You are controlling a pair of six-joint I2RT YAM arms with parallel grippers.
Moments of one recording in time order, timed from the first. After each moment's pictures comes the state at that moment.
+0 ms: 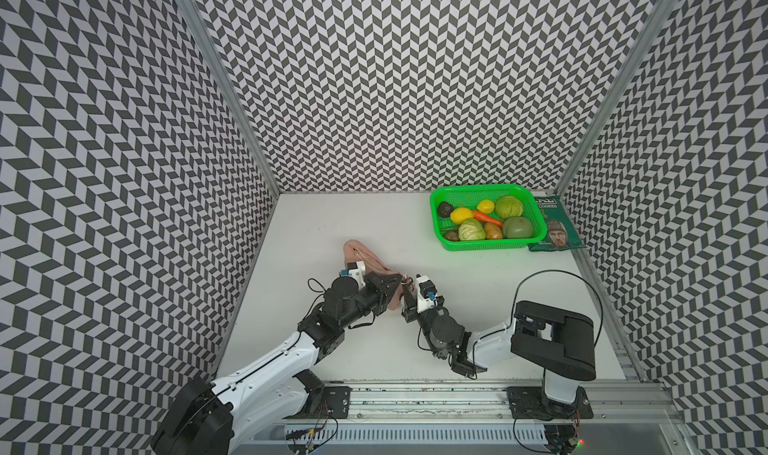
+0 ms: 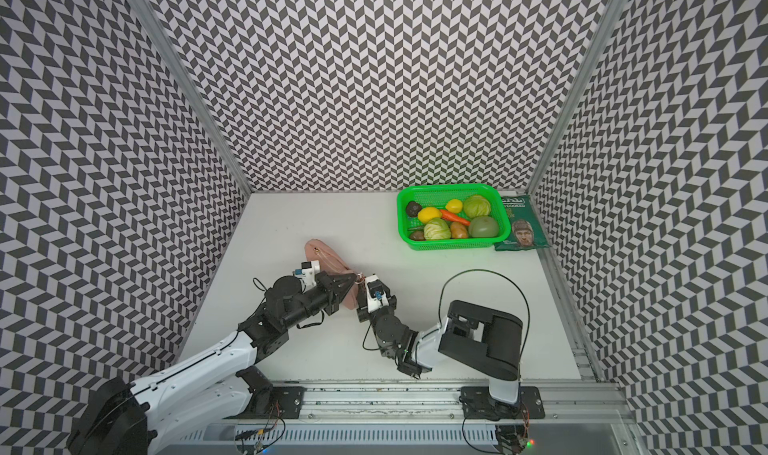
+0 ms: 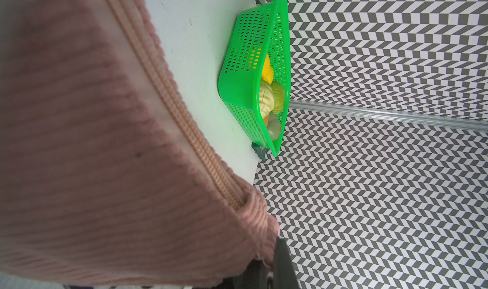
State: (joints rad) left arm -0.64 0.95 0.39 0.33 0.18 -1.57; right arm 1.22 1.84 0.60 1.29 0.81 0.03
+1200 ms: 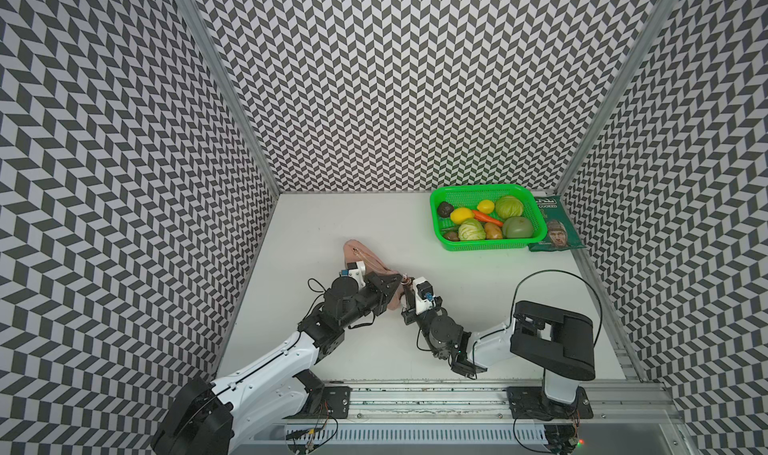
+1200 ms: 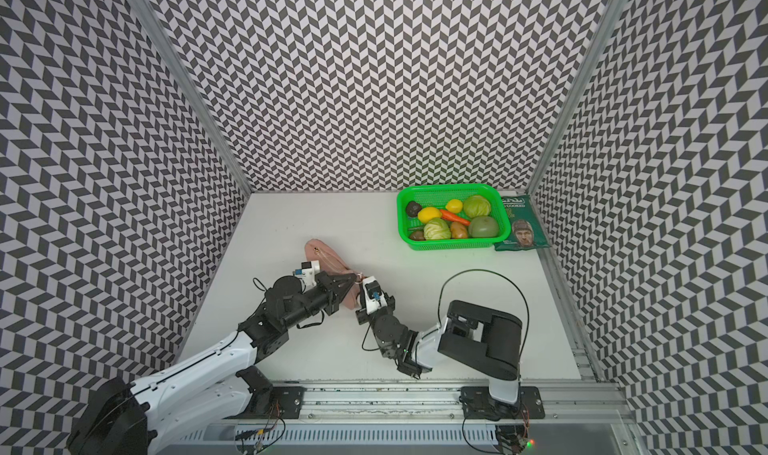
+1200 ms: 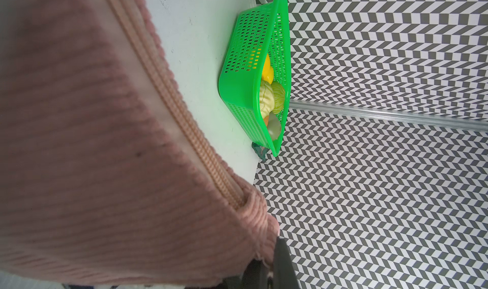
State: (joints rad) left arm -0.64 0.95 0.39 0.33 0.18 -1.57; right arm 1.22 1.84 0.59 1.26 0.79 0.05
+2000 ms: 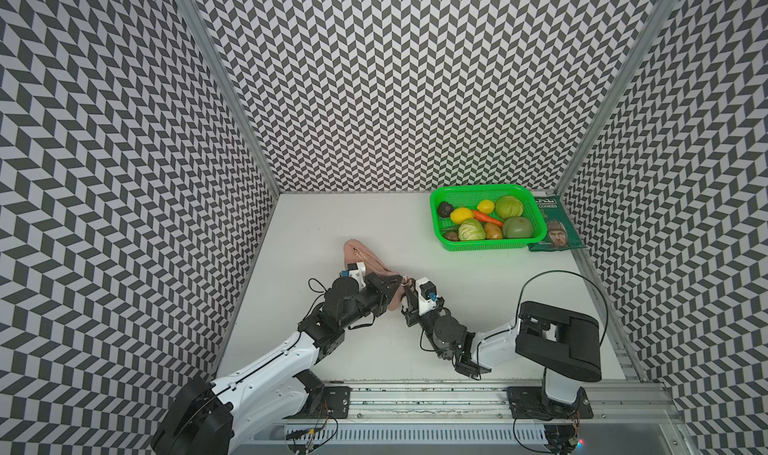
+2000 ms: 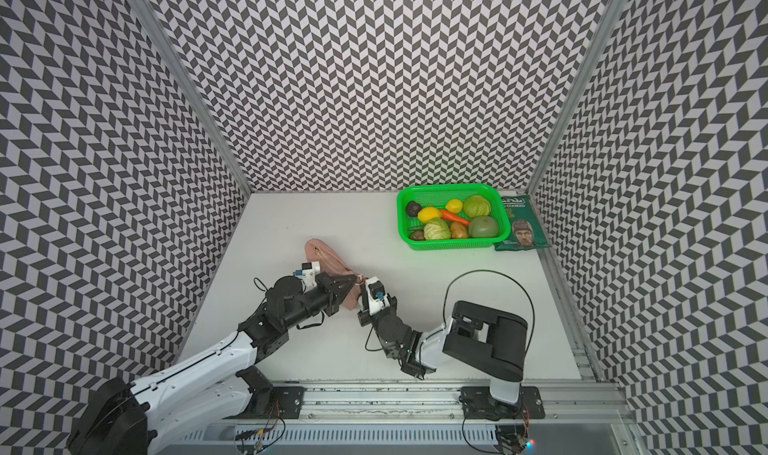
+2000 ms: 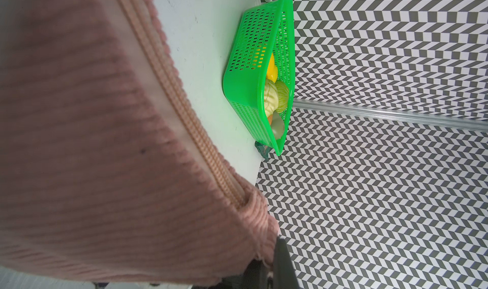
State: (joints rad) left arm -0.64 0.95 0.39 0.31 0.18 -1.57; right arm 1.21 1.81 0.56 1.24 0.74 0.11
